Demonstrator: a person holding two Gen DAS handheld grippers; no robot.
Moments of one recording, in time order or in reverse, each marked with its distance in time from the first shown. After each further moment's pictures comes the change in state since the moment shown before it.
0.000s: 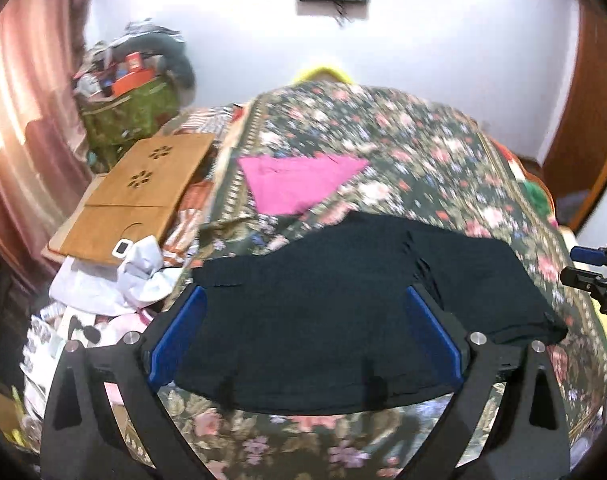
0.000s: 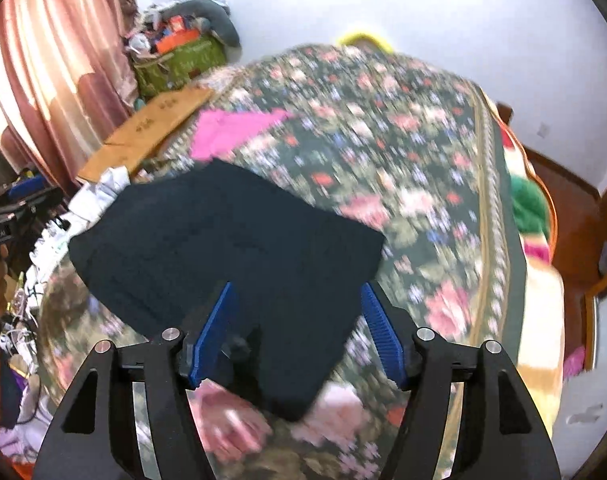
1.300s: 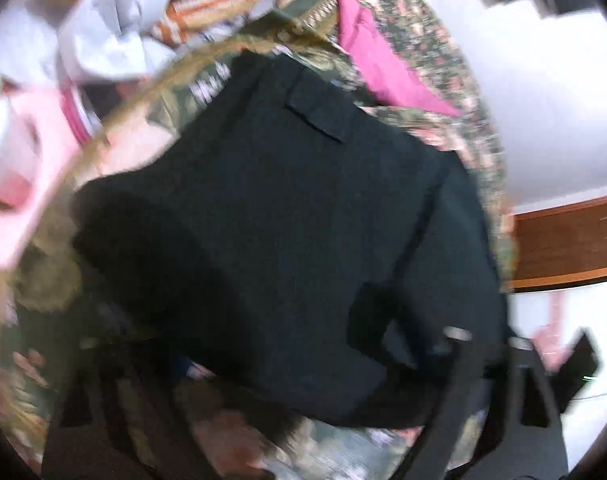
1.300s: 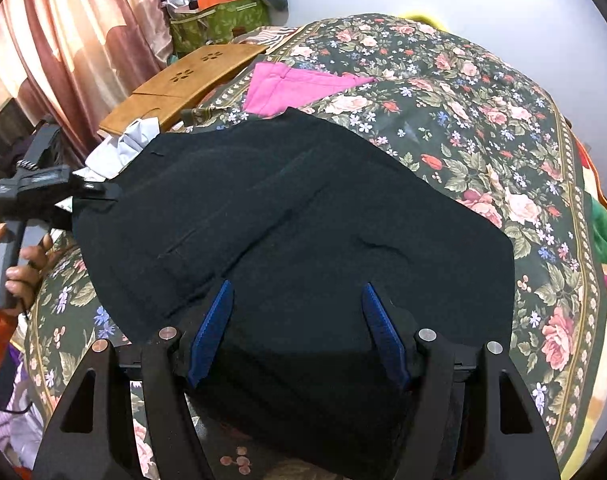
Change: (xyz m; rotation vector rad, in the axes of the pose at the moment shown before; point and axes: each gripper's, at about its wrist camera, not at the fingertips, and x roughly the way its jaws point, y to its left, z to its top) left arm 0.153 0.132 -0.082 -0.566 0.485 -0.315; right arm 0.078 0.074 -0.010 -0.092 0.125 0.068
